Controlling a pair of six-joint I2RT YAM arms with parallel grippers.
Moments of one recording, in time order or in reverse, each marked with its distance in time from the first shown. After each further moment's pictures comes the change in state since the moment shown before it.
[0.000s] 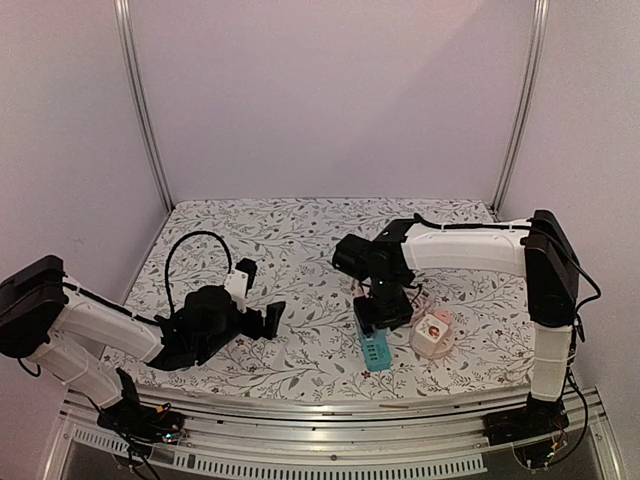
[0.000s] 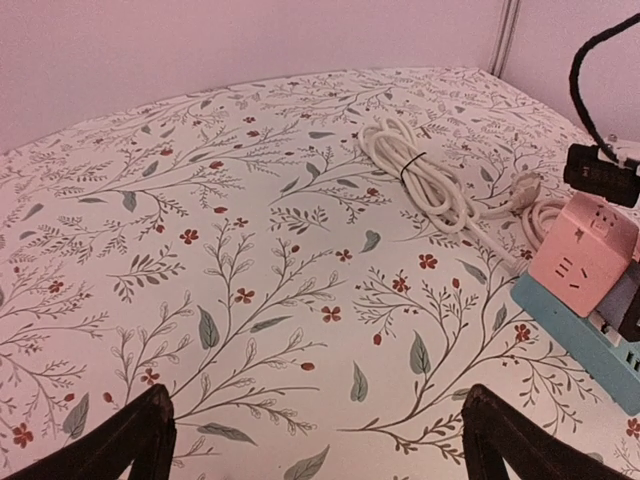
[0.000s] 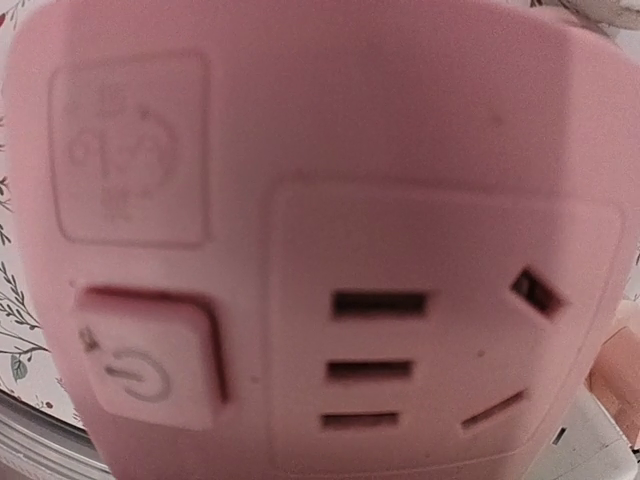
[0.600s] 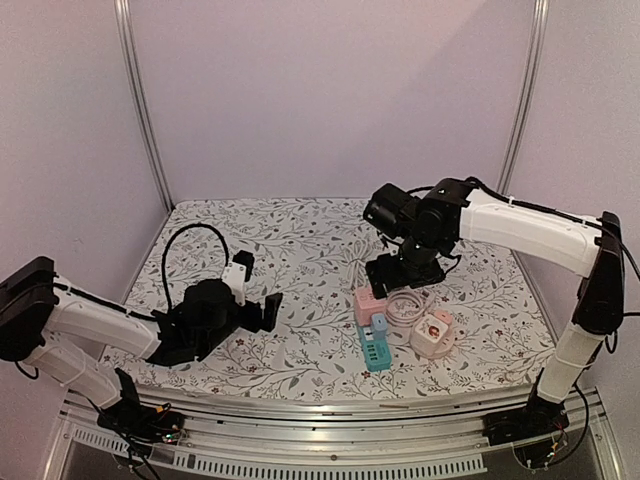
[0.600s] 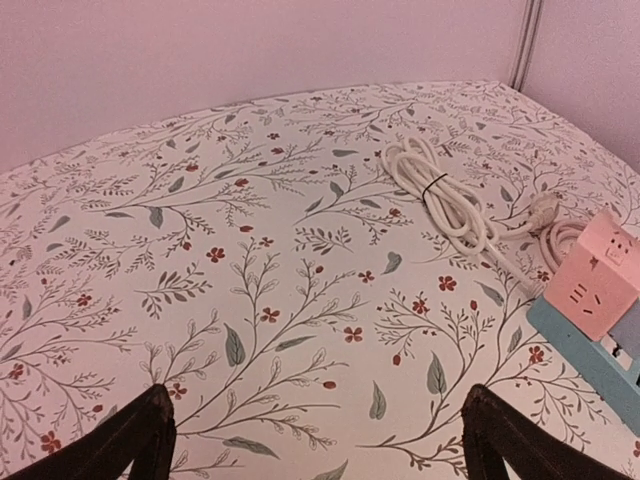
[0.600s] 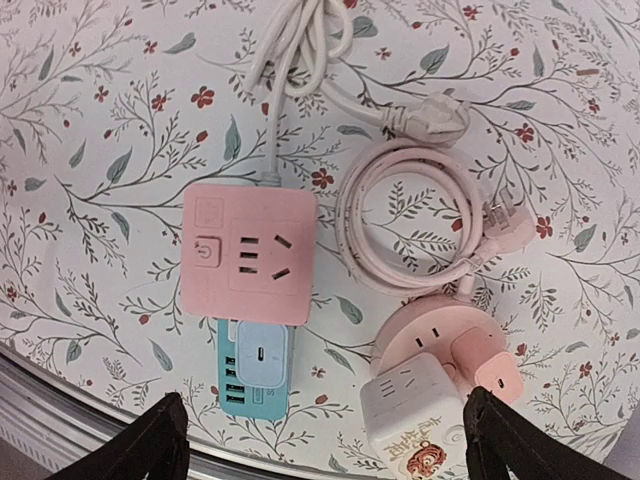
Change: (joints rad) left arm 0.001 -0.027 0.036 -0.060 -0.059 0.011; right arm -0.048 -0.232 0.019 -0.040 0.108 -0.086
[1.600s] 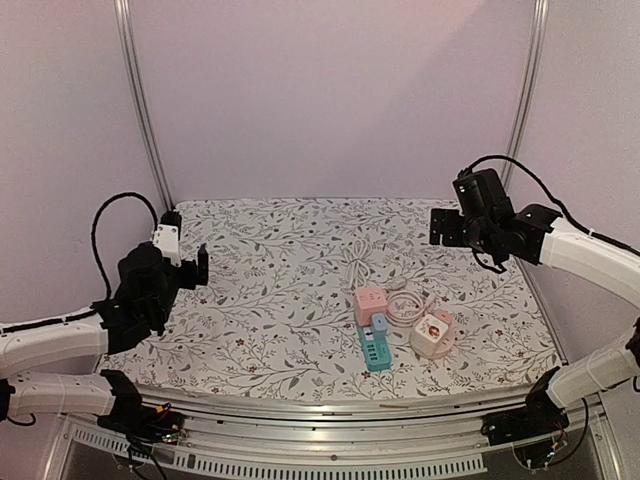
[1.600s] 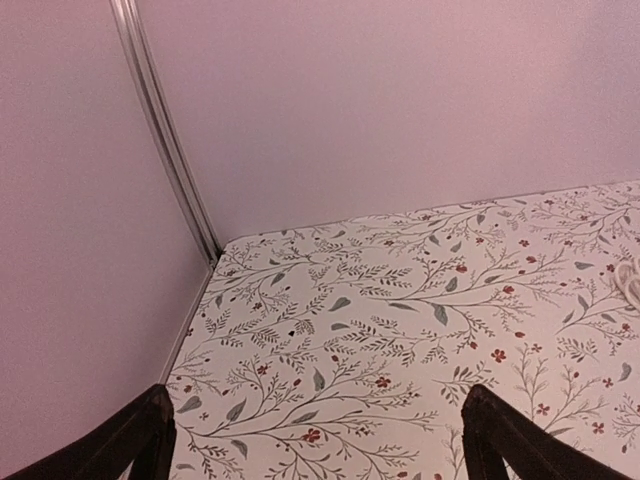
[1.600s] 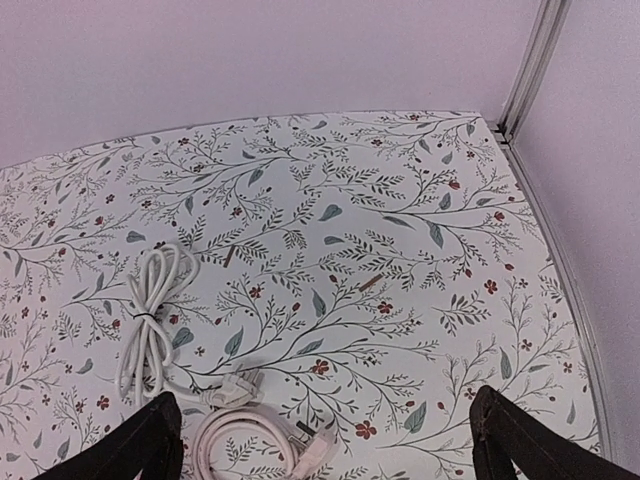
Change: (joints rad) left arm 0.284 -0.467 0.014 -0.260 -0.227 0.297; right arm -0.253 -0.473 -0.474 0.655 0.393 -0.153
